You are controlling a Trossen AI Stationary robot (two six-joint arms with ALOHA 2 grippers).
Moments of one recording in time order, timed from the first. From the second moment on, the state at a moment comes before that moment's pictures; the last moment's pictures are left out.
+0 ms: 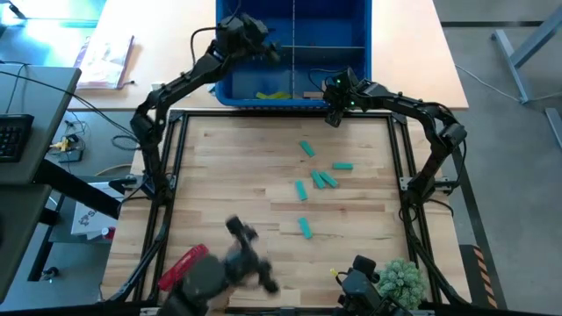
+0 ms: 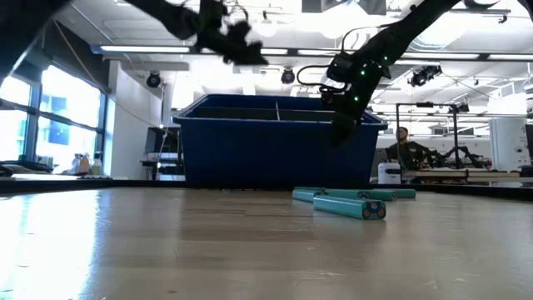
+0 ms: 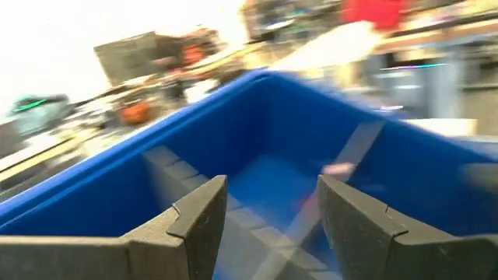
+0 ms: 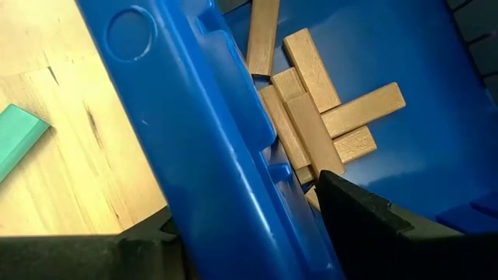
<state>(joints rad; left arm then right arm) 0.84 1.92 1.82 0.04 0.13 0.33 -0.82 1.75 1.29 -0.49 0.06 -0.50</state>
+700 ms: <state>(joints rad) 0.27 1.58 1.07 0.07 0.25 0.29 -0.82 1.75 1.29 -0.49 0.06 -0.50</state>
